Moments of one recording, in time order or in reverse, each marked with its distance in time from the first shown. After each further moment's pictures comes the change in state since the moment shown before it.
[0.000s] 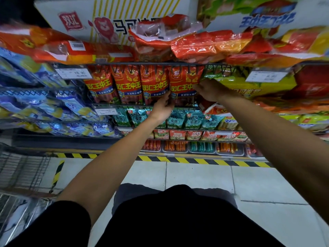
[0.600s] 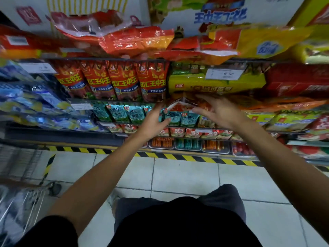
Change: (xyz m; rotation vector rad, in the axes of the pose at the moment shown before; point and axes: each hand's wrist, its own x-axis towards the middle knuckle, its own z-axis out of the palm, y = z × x) left_hand -0.040 0.017 0.105 0.281 0.097 0.285; right_hand -0.119 0.126 -0.024 -0.073 0.079 -0.151
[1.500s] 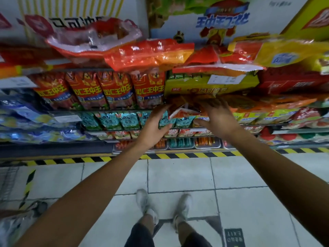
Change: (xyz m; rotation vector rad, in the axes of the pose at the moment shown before) left_hand 0.014 -0.024 -0.010 -0.097 -0.031 0.176; right_hand 0.009 -0.020 0.029 -0.261 0.172 0.059
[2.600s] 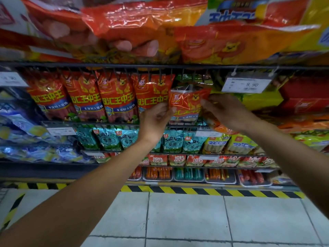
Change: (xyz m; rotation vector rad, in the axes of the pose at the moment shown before) left_hand 0.048 -0.002 0.004 -0.200 0.349 -0.059; right_hand 0.057 0.005 -0.008 0.462 0.014 -0.010
